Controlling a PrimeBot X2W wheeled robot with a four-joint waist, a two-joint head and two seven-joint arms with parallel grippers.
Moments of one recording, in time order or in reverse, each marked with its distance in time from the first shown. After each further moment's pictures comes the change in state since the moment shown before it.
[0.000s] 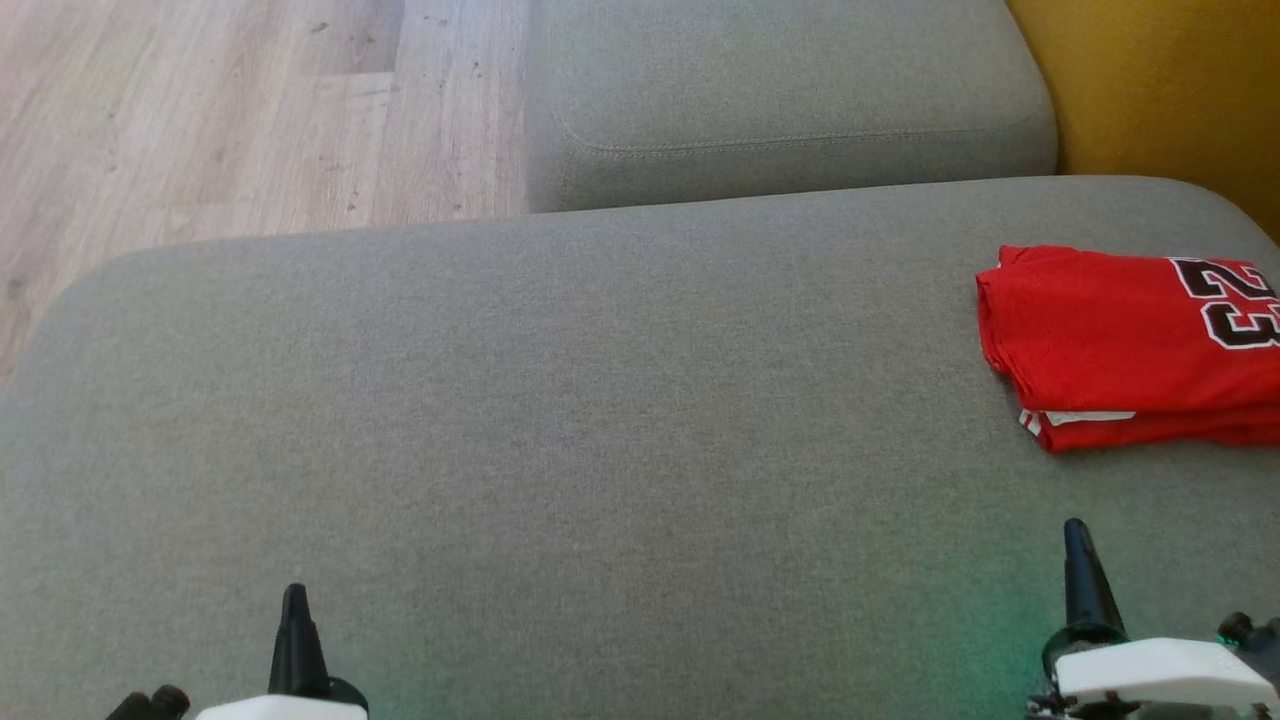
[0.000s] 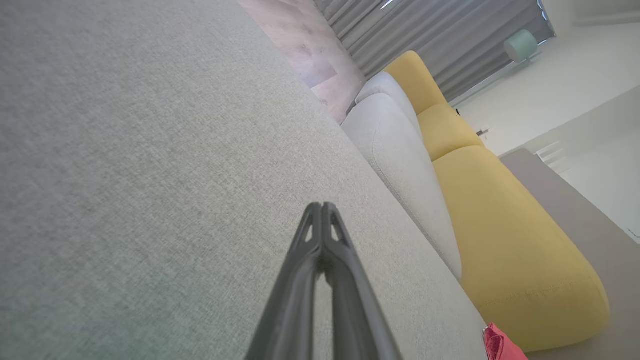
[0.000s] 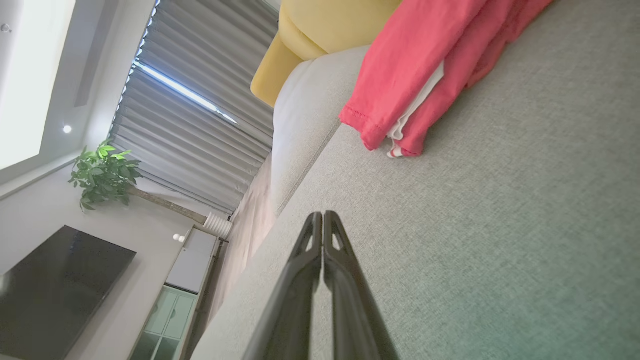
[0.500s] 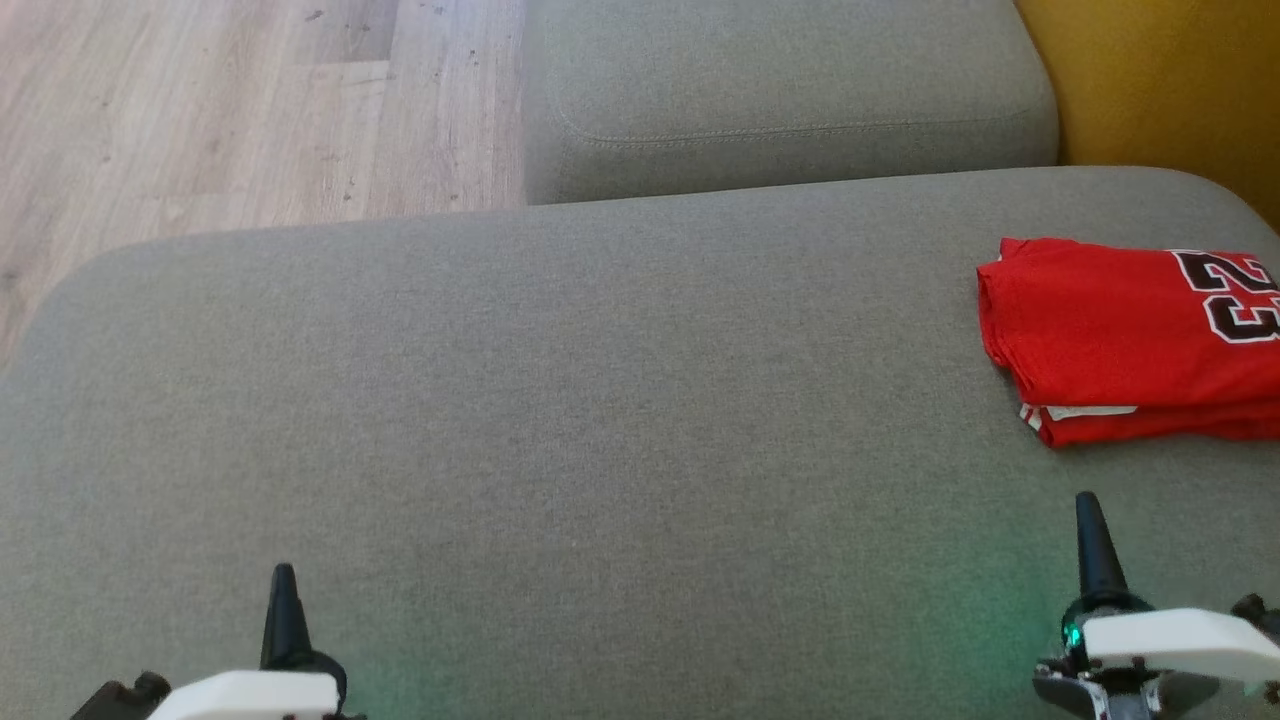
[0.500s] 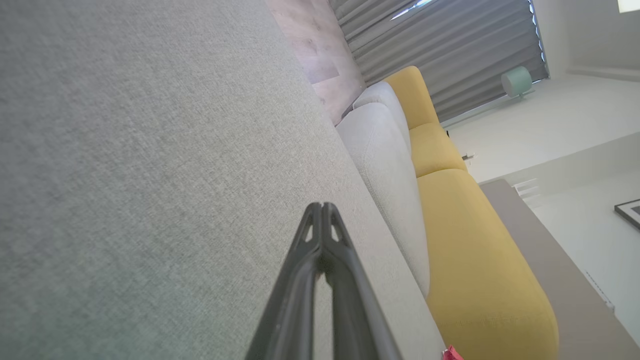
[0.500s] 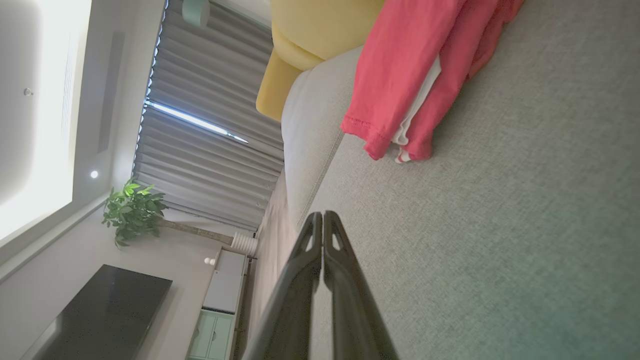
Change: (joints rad) left arm -0.048 0.000 0.032 0.020 -0.172 -0.026 0.044; right arm -0.049 -0.002 -0.024 0.011 0.172 0.000 0.040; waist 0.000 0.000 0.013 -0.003
